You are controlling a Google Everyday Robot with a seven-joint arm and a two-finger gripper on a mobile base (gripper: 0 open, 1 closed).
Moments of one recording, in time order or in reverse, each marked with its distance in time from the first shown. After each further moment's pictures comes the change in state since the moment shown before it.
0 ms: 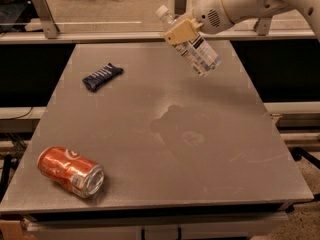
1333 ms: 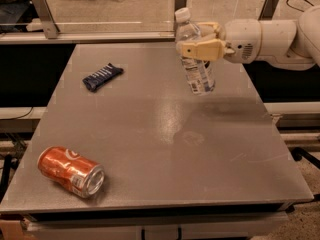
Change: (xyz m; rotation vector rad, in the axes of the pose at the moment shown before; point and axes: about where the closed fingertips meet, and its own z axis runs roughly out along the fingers) arm 0.011 0.059 -0.055 -0.306 -0.551 -0.069
